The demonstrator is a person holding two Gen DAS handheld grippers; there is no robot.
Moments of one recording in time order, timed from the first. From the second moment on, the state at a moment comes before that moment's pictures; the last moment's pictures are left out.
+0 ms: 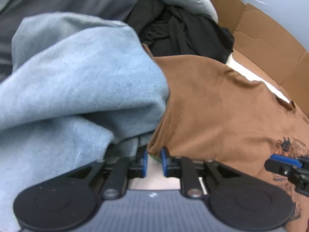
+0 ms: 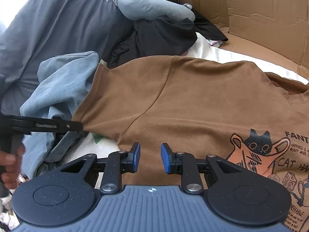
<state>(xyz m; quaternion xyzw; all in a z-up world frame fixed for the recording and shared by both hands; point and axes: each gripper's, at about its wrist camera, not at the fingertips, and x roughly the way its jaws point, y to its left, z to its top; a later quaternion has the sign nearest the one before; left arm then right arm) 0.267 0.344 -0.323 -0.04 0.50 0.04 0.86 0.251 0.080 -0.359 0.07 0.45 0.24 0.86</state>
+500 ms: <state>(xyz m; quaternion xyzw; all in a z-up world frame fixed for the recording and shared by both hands) 0.347 0.309 -0.284 0.07 0.49 0.02 0.87 0.253 0.074 -0.361 0.09 0.45 0.22 0.86</state>
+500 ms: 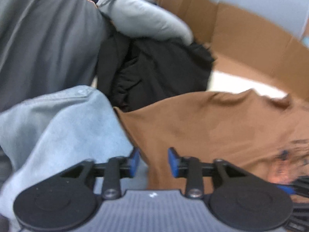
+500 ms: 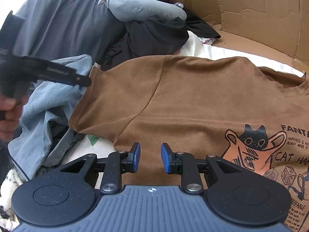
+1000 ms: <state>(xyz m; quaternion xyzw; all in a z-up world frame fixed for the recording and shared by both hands) 0.391 0.336 -0.317 0.02 0.53 0.03 0.85 0.257 0.078 -0.362 0.09 0.45 0.22 0.86</state>
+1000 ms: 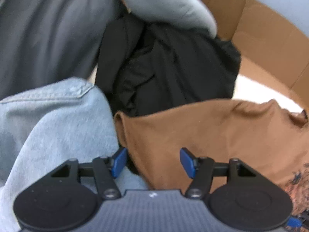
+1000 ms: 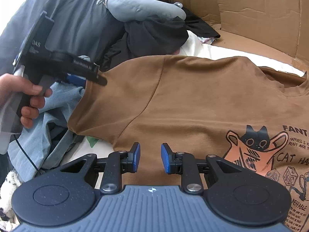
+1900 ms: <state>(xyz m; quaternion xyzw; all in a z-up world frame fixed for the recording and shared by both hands) 0.347 0.378 -0.286 -0.06 0.52 0.00 0.85 0.258 0.093 -0.355 0.09 0.45 0.22 0.86</state>
